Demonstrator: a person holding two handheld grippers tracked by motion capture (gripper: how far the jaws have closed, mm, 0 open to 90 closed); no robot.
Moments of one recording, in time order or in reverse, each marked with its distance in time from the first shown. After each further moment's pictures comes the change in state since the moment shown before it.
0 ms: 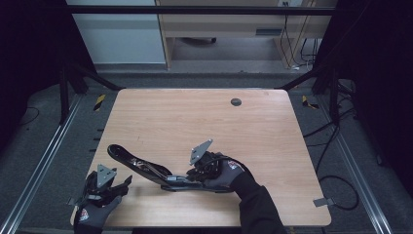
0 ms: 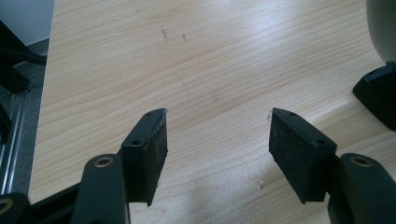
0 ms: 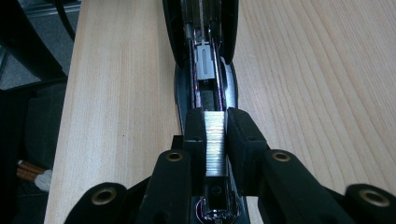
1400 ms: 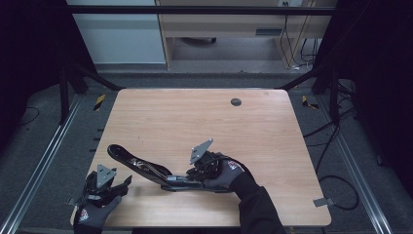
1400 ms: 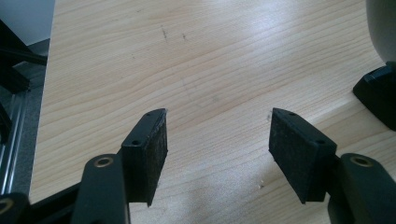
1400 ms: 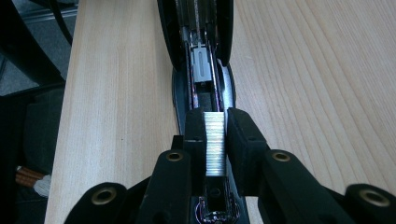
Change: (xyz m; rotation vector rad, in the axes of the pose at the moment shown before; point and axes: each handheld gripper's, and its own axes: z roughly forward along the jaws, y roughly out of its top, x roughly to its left) left arm 0.001 0.000 0.000 0.000 0.001 -0.001; right arm -0.001 0.000 0.000 -0.010 -0.008 0.010
